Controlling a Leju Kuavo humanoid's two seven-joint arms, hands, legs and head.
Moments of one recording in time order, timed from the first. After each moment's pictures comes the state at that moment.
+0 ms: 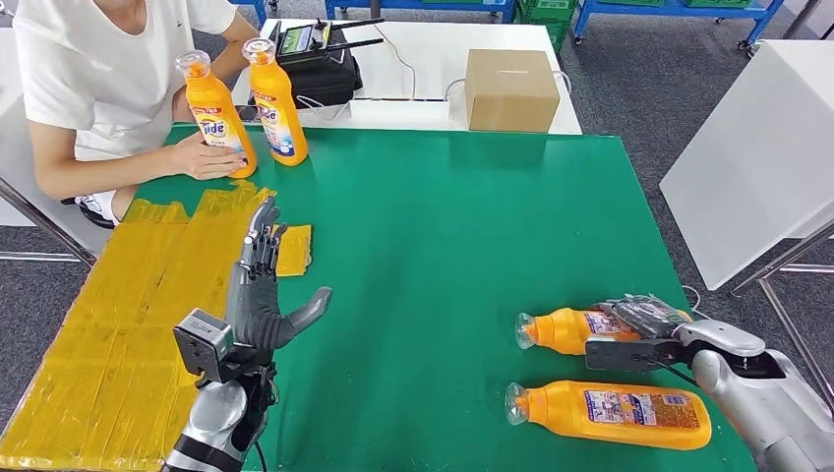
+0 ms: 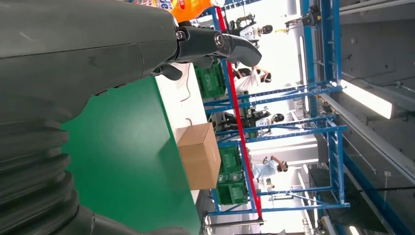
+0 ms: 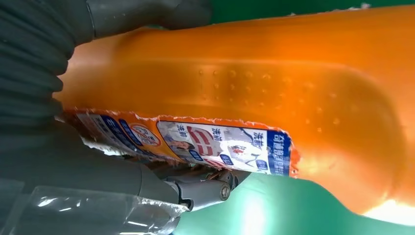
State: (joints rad) left arm -0.12 -0.12 -0.34 -1.50 -0.07 0.16 -0.53; right arm -0.41 -0.62 0.53 -0.97 0.78 0.34 -0.24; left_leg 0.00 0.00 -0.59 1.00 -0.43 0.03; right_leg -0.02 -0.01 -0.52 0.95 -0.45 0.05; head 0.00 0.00
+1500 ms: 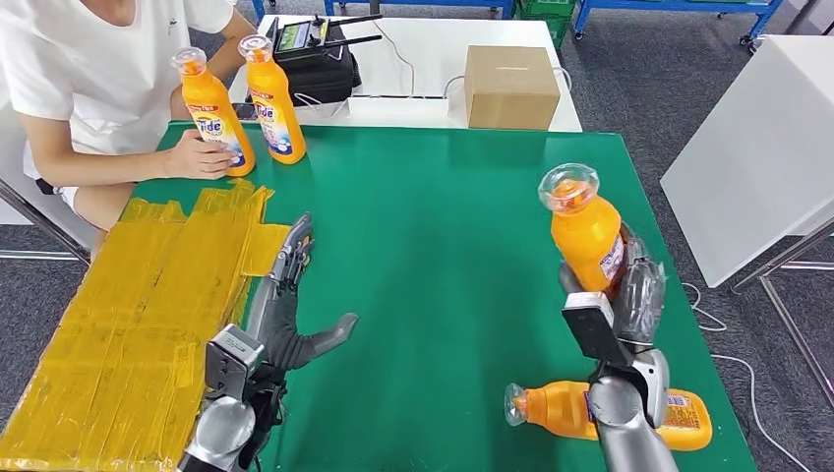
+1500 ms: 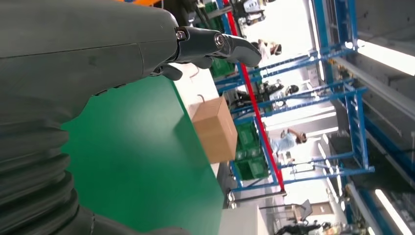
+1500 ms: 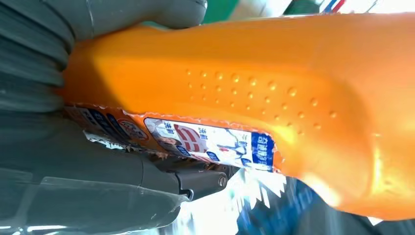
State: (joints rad) left arm -0.07 -0.12 -0.38 -1.57 -0.18 0.11 -0.44; right arm -0.10 0.00 0.04 -1.47 0.49 -0.41 -0.32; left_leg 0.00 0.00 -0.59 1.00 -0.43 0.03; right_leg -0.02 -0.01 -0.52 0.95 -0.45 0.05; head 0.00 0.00
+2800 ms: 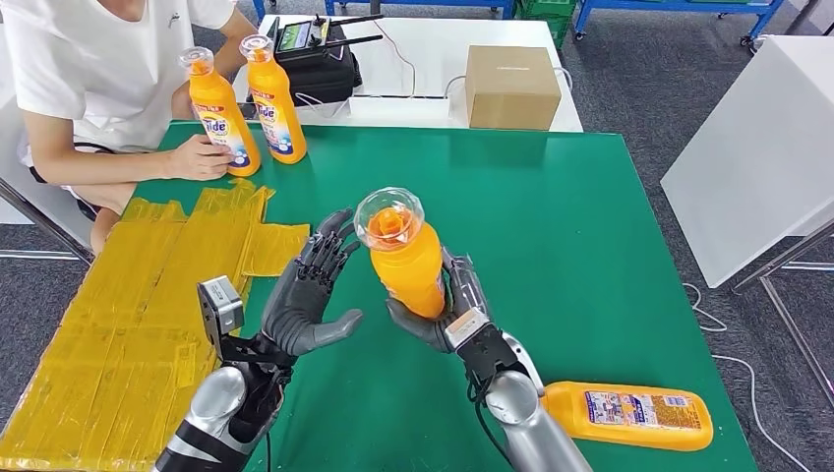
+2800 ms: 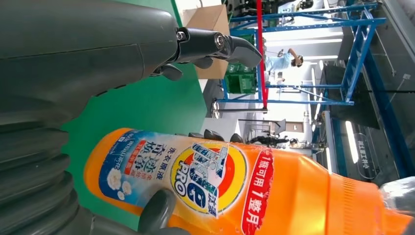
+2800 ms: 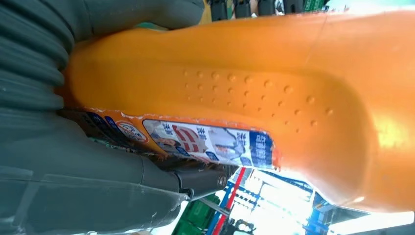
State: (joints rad) left arm -0.18 -0.07 -0.44 -1.50 0.22 -0.19 -0.32; right arm -0.20 0.14 0.46 -1.39 0.18 -0.04 -0.40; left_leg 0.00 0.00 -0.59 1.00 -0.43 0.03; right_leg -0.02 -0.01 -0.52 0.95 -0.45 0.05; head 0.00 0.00
